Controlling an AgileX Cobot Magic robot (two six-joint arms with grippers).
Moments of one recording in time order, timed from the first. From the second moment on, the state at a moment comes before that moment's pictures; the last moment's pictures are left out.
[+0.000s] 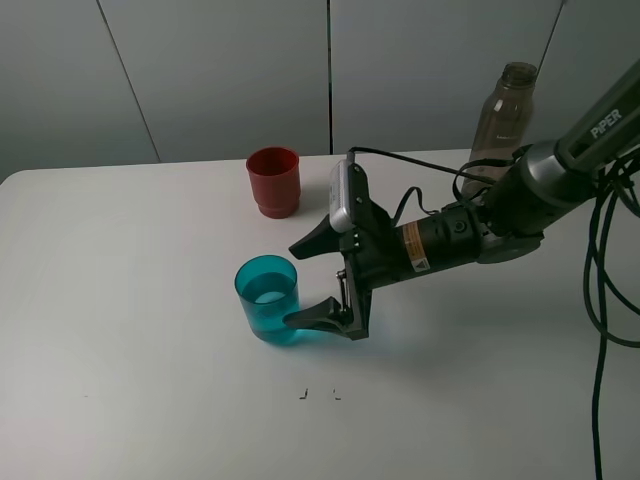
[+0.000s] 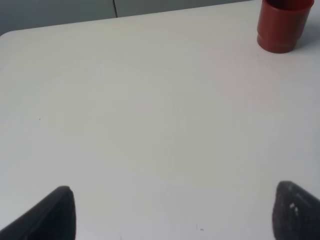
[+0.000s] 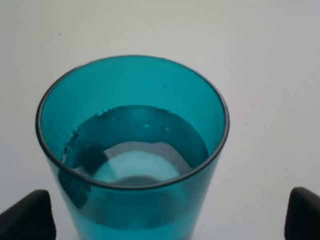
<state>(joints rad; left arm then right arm) -0.11 0.00 -0.51 0.02 1.09 0.01 0.43 2.15 -0.87 -1.29 -0.96 0.35</state>
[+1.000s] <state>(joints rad) -0.11 0.00 -0.51 0.02 1.09 0.01 0.50 2.15 -0.87 -1.20 -1.01 0.36</state>
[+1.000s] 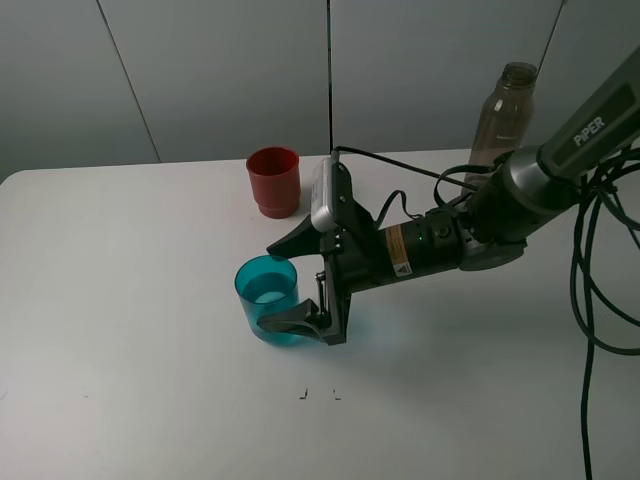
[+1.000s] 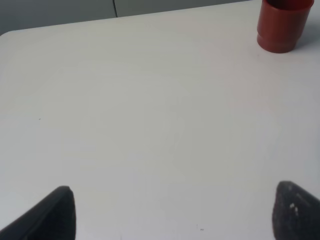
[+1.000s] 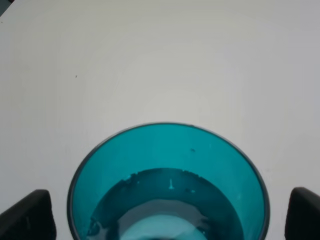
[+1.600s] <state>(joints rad) -0.11 0.00 -0.51 0.02 1.09 0.01 0.53 2.15 -0.87 -1.15 -0.99 0.36</state>
